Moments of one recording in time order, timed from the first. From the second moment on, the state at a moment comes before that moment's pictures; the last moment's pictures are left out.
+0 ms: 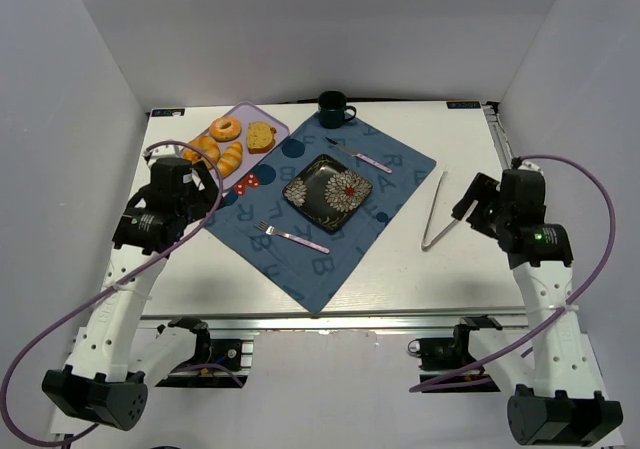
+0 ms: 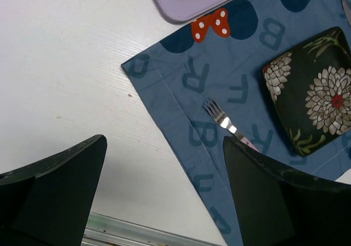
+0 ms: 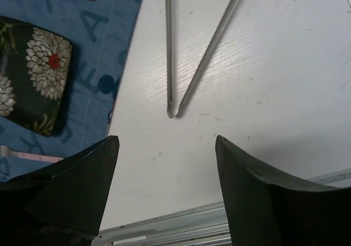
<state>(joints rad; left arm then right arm) -0.21 0.96 1.13 -0.87 -0.33 -0.51 0.03 0.86 1.03 -0.88 0.06 0.43</state>
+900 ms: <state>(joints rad) -0.35 0.96 1.16 -0.86 -0.47 -0.40 0.06 1.30 0.83 -0.56 0.18 0.58</state>
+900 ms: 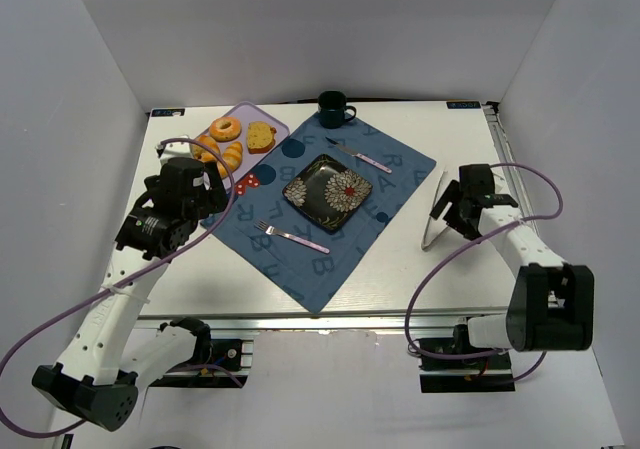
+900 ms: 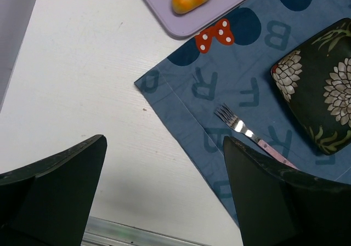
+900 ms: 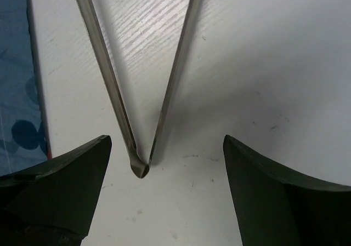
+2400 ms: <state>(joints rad) -0.35 1.03 1.16 -0.88 -0.51 -0.37 0.13 1.73 1.00 -0.42 0.26 0.56</state>
